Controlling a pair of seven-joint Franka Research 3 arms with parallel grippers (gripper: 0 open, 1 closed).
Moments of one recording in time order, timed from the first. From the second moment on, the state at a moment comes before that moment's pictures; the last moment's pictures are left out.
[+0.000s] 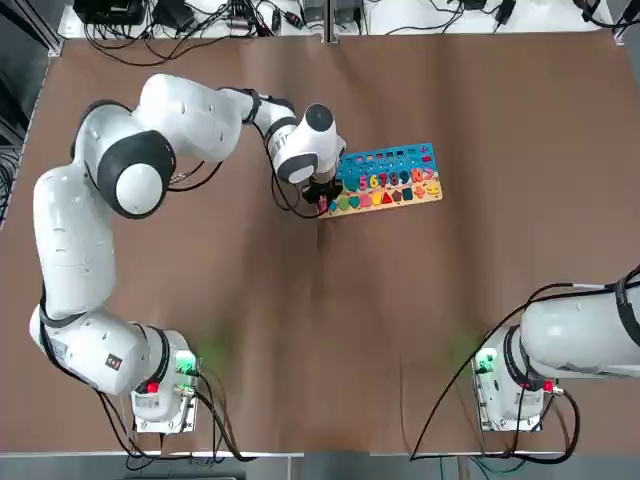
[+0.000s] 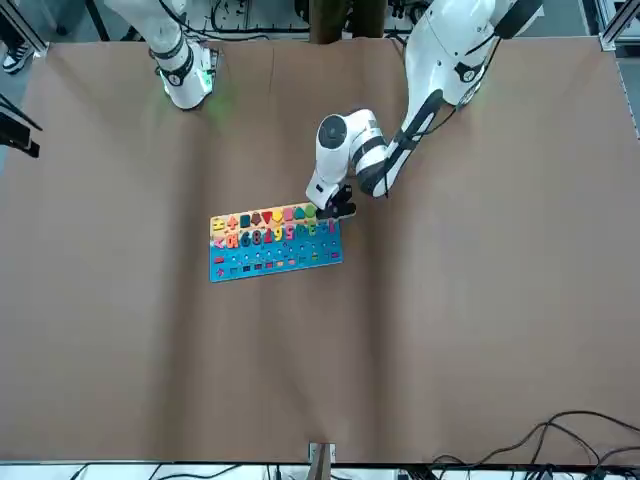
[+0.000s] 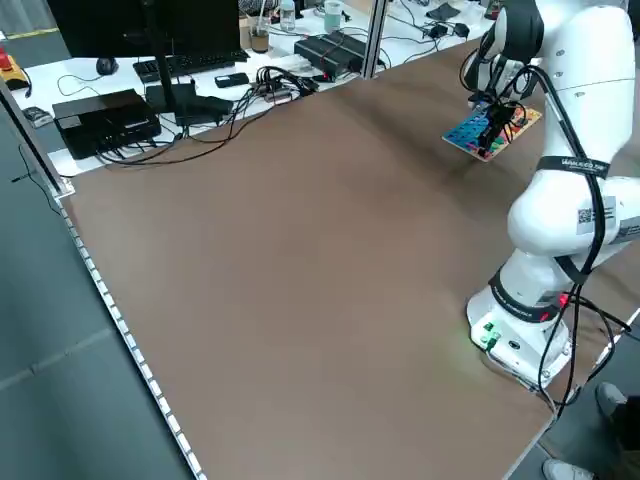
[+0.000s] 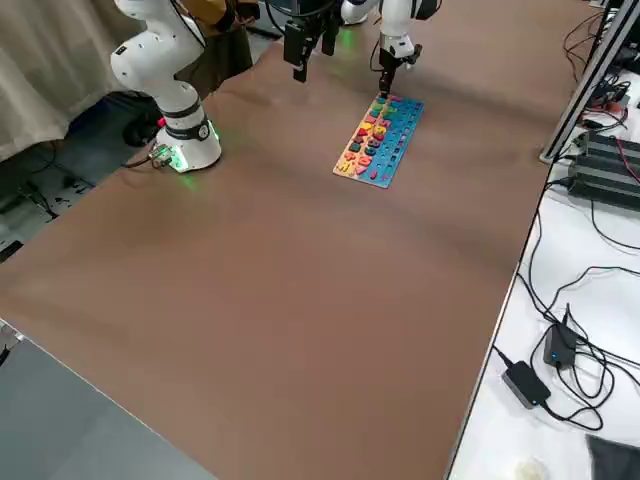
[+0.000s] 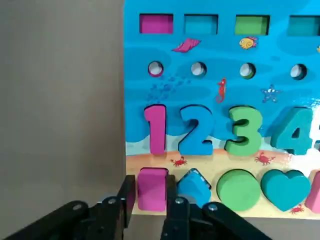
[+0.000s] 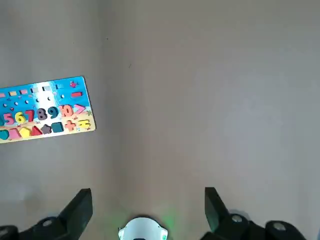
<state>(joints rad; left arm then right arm) -0.41 0.68 -0.52 -1.86 0.45 2.42 -1.31 -0.10 0.03 -0.06 -1.44 0.00 1.33 -0.15</state>
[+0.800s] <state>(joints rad) -0.41 0.68 -0.52 -1.86 0.45 2.41 -1.31 -0.09 0.03 -0.06 -1.43 -0.02 1.40 -0.14</state>
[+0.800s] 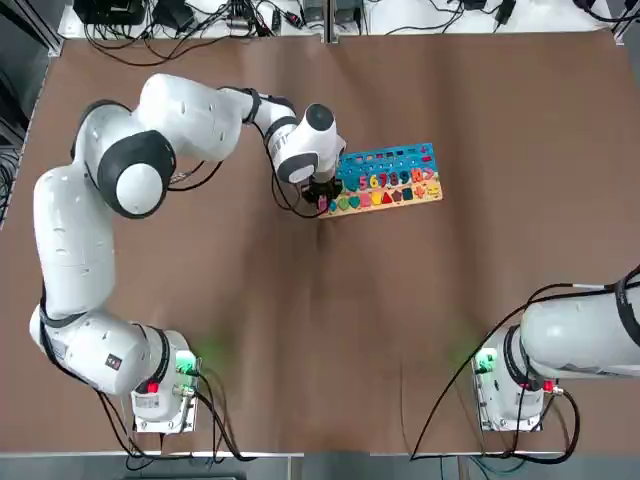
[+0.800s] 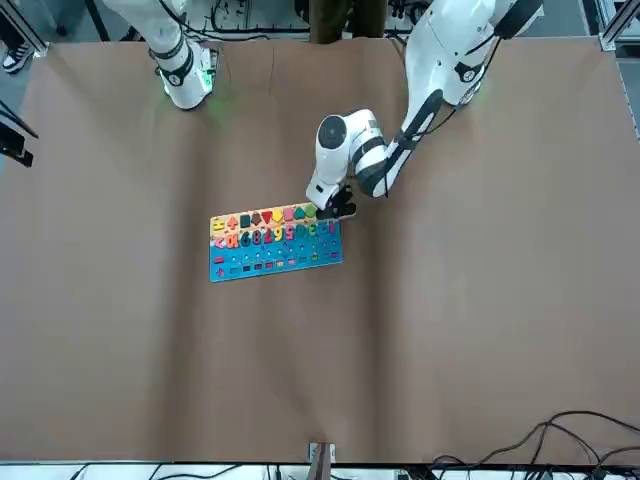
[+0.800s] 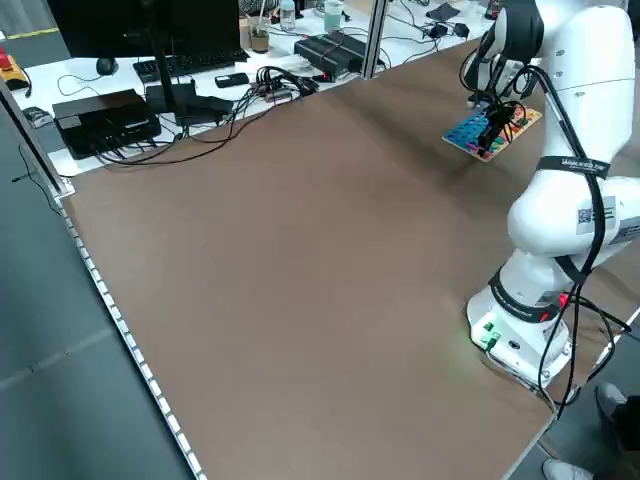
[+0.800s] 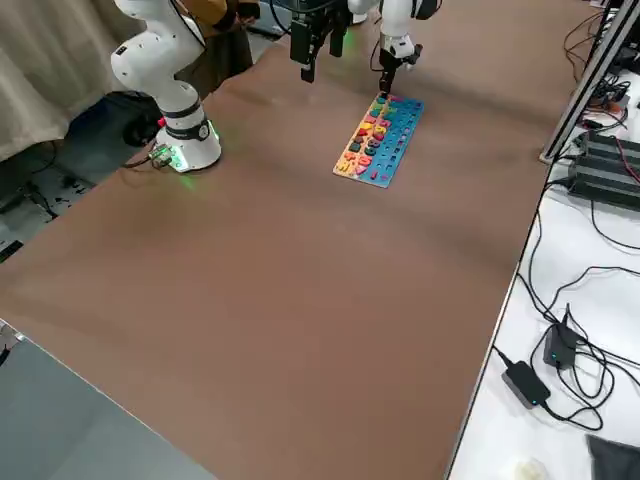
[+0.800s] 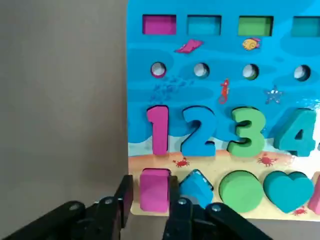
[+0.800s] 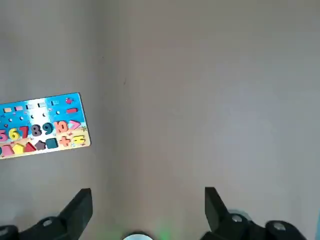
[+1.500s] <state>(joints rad) -0.41 0.68 -0.52 -1.84 0.45 2.40 -1.32 -0.08 0.03 -0.06 -1.43 -0.02 1.49 -0.13</state>
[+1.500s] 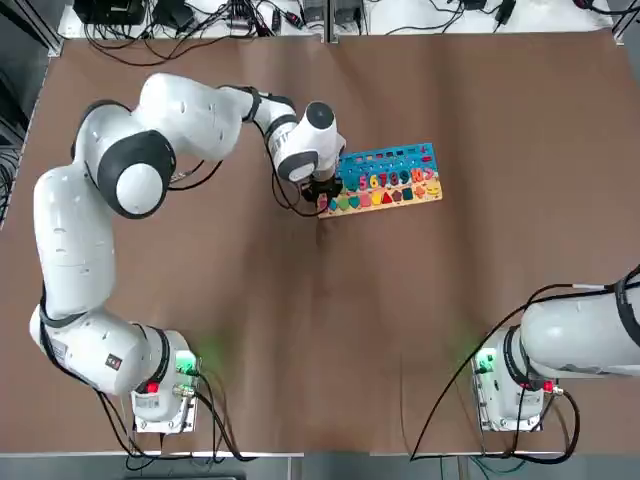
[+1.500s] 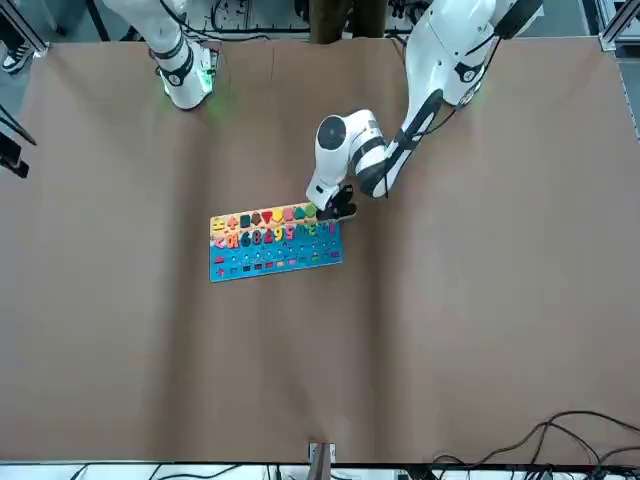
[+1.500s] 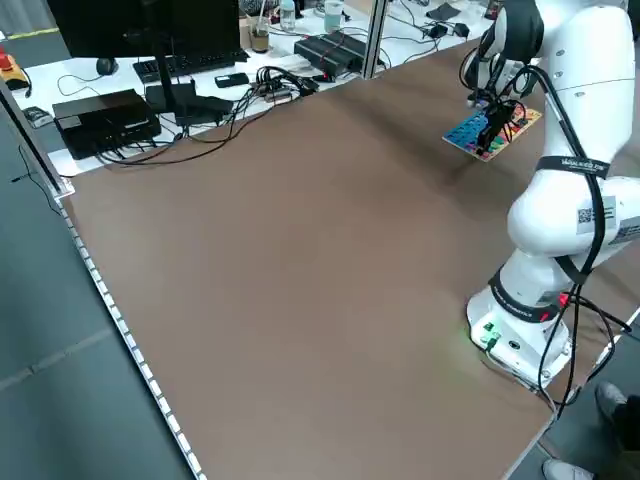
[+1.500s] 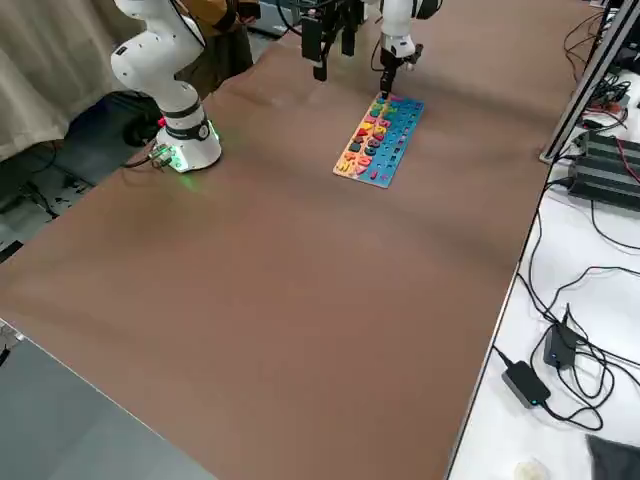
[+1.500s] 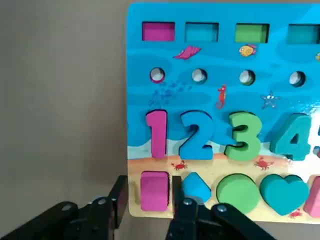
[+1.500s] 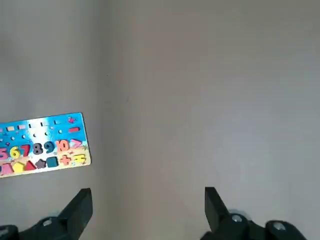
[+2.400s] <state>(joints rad) -0.34 0.50 -0.51 -1.73 0.45 2.24 -1.23 -0.04 0.04 -0.06 -1.43 -0.02 1.55 -0.13</state>
